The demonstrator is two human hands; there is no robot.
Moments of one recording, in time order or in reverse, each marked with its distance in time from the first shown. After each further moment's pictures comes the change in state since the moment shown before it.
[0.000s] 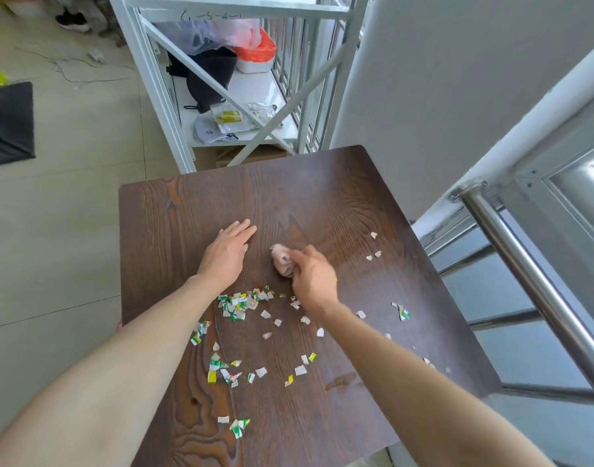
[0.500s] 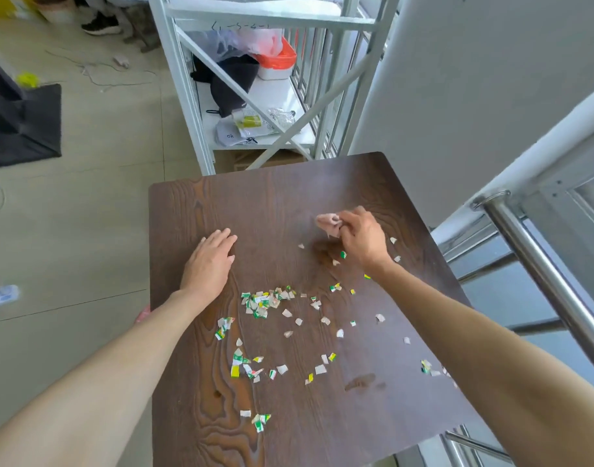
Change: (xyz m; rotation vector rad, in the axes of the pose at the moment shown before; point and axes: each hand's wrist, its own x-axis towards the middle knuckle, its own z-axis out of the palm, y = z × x) left_hand -0.045 -0.047 -0.030 0.114 0.083 -0.102; right_hand 0.056 0.015 -0.062 -0.069 0.105 -0.035
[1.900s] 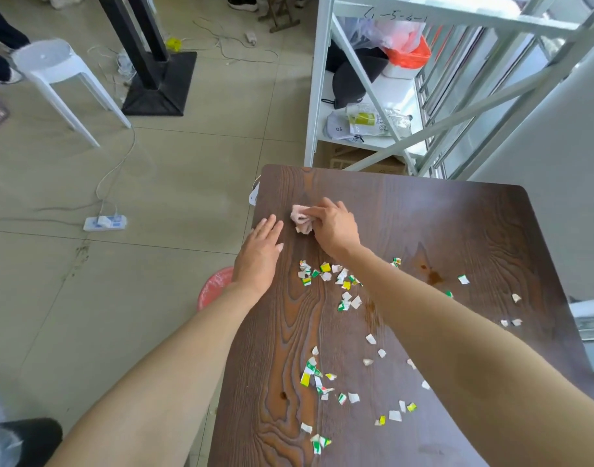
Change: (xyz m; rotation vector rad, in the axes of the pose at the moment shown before) left_hand -0.019 -0.066 -0.011 -0.083 0.126 -0.272; right_hand 0.057 -0.174 0.145 -0.006 -0.273 -0.415
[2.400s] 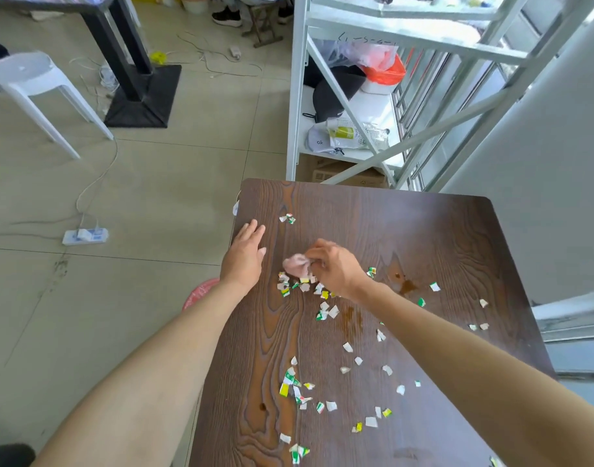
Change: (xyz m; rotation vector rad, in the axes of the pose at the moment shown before) left_hand 0.024 0.010 0.000 -0.134 -0.007 -0.105; right_hand -0.063 0.026 -0.038 0.105 -0.168 -0.183
